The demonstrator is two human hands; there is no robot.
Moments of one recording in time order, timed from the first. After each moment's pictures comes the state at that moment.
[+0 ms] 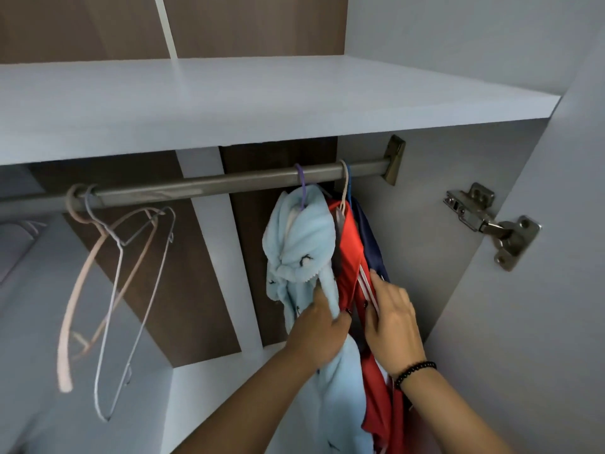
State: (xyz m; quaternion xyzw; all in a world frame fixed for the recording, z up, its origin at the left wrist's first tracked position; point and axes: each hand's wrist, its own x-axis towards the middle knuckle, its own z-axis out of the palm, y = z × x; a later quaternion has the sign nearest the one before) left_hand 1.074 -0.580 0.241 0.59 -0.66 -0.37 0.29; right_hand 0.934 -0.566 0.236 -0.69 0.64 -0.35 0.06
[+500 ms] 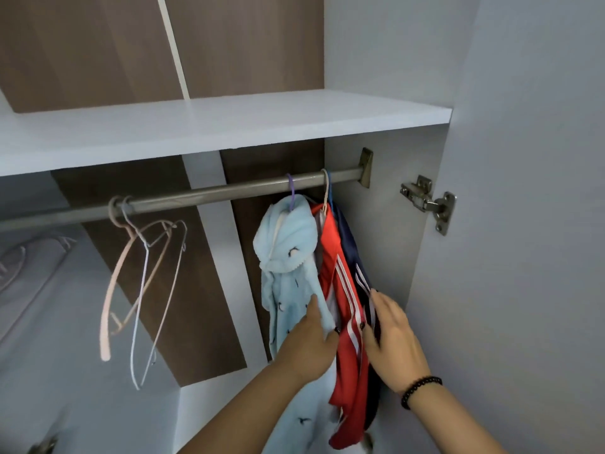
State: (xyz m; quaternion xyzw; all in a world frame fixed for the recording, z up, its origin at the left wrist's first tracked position) left_hand 1.087 -0.504 0.243 0.59 -0.71 -0.33 0.19; right_hand 0.925 -0.475 0.236 -0.67 0.64 -0.35 0.14
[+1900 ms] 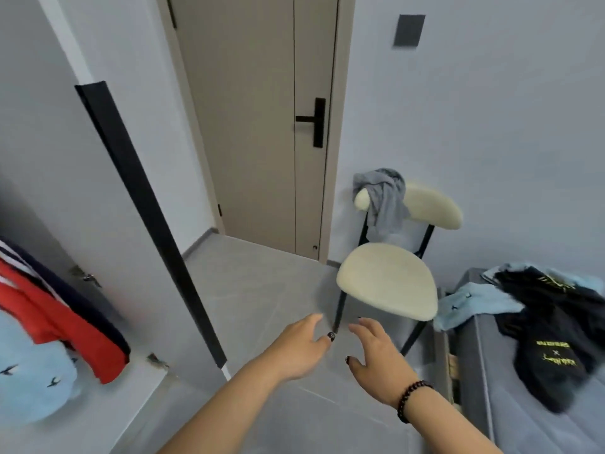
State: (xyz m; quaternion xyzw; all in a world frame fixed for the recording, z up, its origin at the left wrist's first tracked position) left_hand 0.814 0.023 0.190 0.19 -0.88 -0.43 -0.10; right_hand 0.747 0.193 0.185 -0.32 0.91 -0.22 0.17
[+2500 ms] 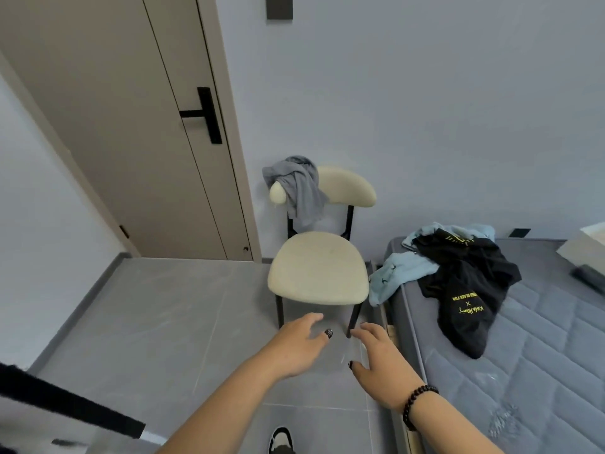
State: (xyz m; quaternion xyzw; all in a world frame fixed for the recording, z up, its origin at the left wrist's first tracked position) left_hand 0.657 0.108 0.168 0.07 -0.87 -0.44 -0.18; right_hand 0.647 0.303 0.160 -0.18 0.93 -0.26 0.18
